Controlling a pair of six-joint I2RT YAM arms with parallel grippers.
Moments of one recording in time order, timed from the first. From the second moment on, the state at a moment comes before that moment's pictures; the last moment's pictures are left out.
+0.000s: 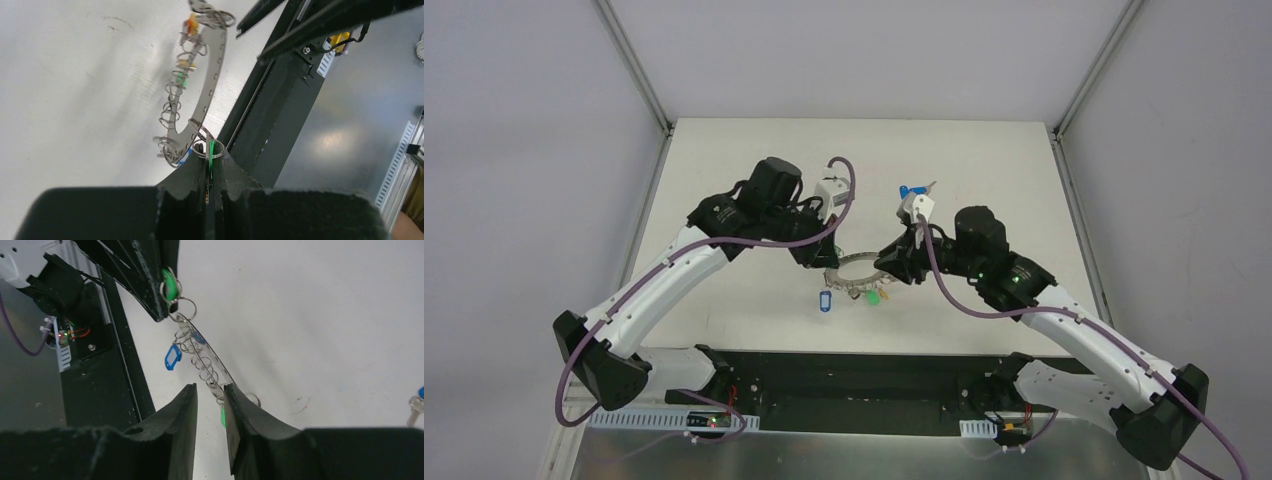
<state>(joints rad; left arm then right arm) -0.68 1.22 1.27 -0.82 0.51 -0.03 0.76 0.94 0.85 -0.25 -0.43 -0.07</state>
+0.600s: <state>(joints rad) -0.74 1.50 1.72 -1.25 0.15 0.20 0.70 1.00 0.85 -0.10 -0.40 0.15</state>
